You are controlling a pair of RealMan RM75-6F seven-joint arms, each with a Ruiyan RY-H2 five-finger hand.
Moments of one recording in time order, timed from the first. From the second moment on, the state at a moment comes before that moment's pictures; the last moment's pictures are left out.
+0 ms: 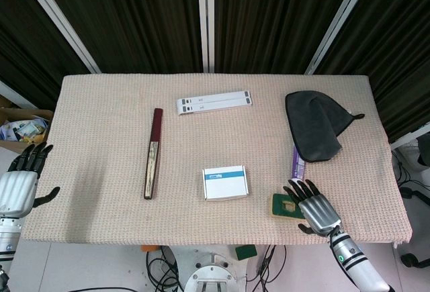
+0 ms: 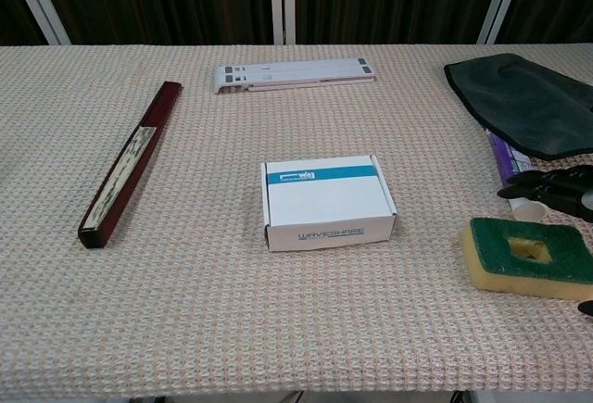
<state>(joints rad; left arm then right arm) -0.12 -1.12 -0.05 -1.58 1.47 1.45 0.07 0.27 -1.27 -0.05 -1.77 -1.49 1.06 -0.46</state>
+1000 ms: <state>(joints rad) -0.13 -1.11 -0.05 -1.59 1.48 1.44 0.09 0.30 -1.37 -0.05 -1.68 -1.54 1.13 -0.45</state>
